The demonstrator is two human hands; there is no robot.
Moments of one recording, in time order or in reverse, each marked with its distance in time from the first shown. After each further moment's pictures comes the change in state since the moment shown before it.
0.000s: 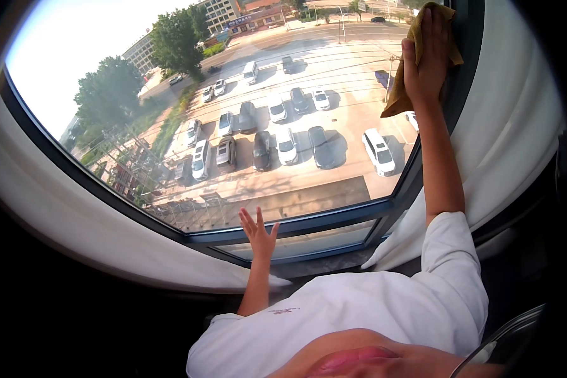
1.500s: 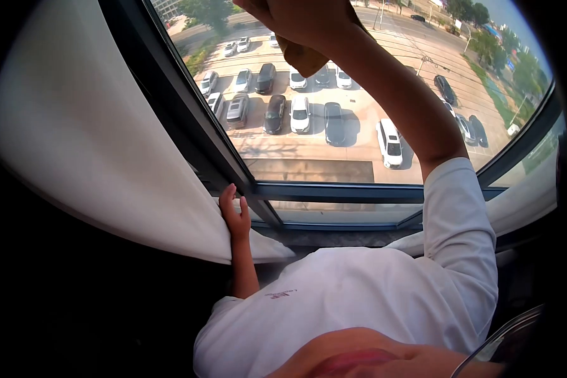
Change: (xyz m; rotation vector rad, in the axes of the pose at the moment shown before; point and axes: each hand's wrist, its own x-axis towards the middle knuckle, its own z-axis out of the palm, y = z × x) left_hand -0.099 -0.183 0.044 -0.305 0.419 -0.008; right_hand -0.112 -0.323 0.136 0.111 -0.172 -0.420
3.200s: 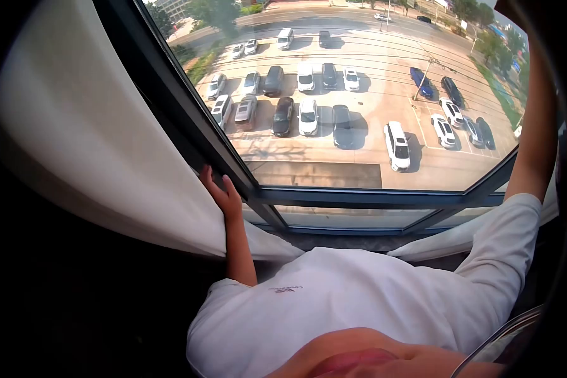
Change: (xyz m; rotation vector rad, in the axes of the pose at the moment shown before) left_hand 0.066 0.001 0.009 0.069 0.241 -0.035; right_hand -0.014 0.368 -0.122 -0.410 0.321 -0.105
